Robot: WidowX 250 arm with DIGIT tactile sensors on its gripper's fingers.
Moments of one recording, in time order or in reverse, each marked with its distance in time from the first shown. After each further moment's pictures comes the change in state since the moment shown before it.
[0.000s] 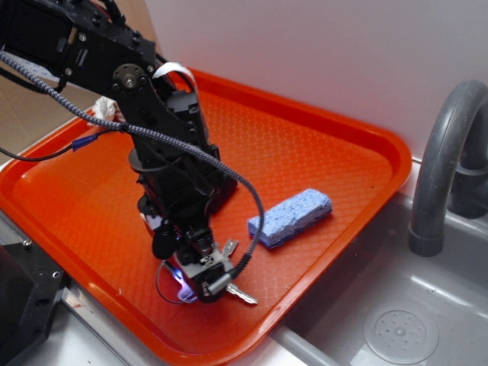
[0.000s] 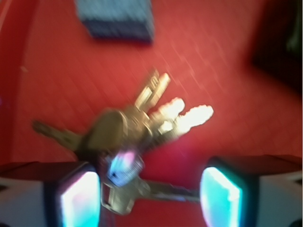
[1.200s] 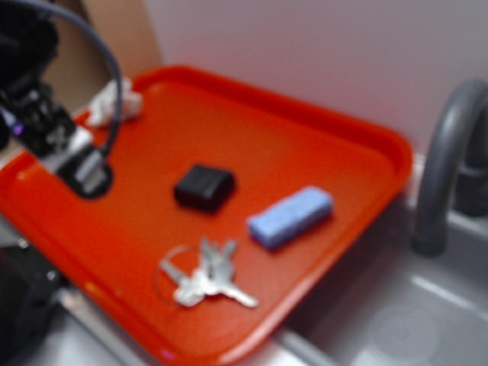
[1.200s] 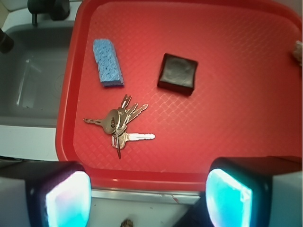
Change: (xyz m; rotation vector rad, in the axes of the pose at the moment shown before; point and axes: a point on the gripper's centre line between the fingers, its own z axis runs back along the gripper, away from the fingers) arm -0.047 0.010 0.115 0.002 -0.265 0.133
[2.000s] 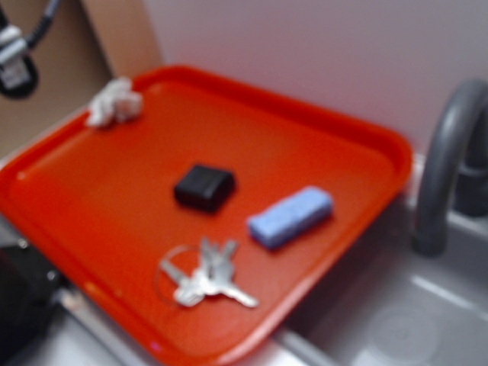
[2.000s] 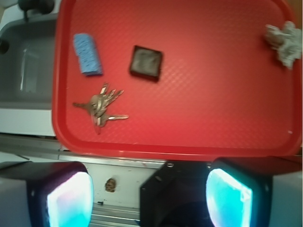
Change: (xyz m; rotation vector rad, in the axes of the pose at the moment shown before) arm 0.007 0.040 0.054 -0.033 0.168 -0.015
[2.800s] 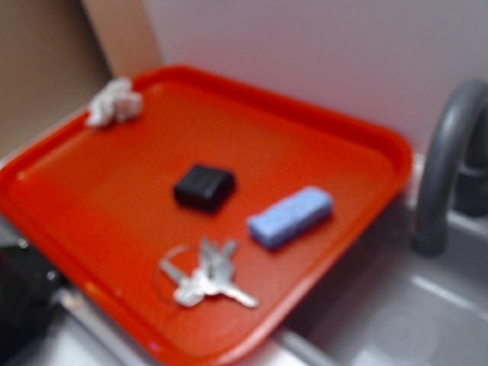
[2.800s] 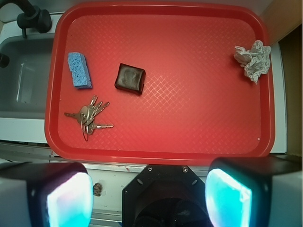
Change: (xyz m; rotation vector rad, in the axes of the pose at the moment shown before) arm -0.002 0.035 0.037 0.052 -0.084 0.033
